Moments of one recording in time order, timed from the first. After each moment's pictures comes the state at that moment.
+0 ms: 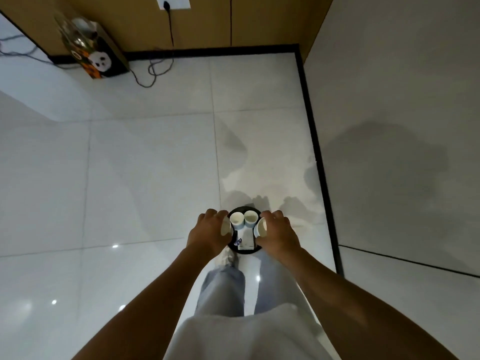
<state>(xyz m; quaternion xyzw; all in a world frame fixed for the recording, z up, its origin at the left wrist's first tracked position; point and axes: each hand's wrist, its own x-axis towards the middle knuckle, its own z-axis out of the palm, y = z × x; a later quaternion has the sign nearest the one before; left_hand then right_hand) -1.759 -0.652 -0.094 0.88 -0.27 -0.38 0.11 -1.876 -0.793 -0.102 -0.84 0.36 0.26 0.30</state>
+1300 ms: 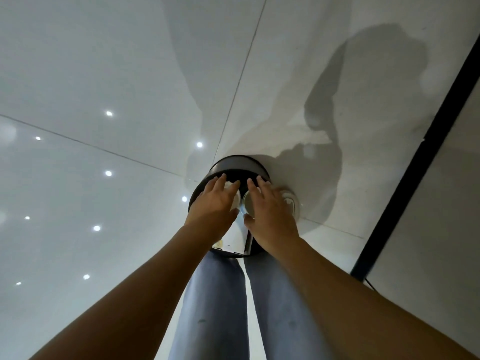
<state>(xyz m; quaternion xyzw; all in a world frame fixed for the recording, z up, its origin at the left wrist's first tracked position) -1.780 -0.714 -0.525 0.88 -0.16 -0.45 0.09 -1.828 -0.849 -0.524 -0.87 0.10 0.40 0.27</state>
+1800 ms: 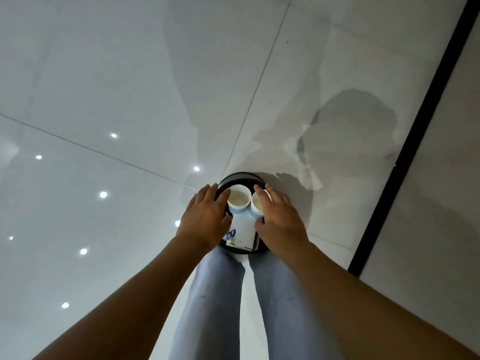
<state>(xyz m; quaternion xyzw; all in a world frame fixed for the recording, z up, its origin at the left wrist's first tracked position) -1.776 -0.669 -0.416 0.90 -0.15 -0.39 0.10 -1.820 -0.836 -0.424 -0.90 0.10 0.36 0.24</state>
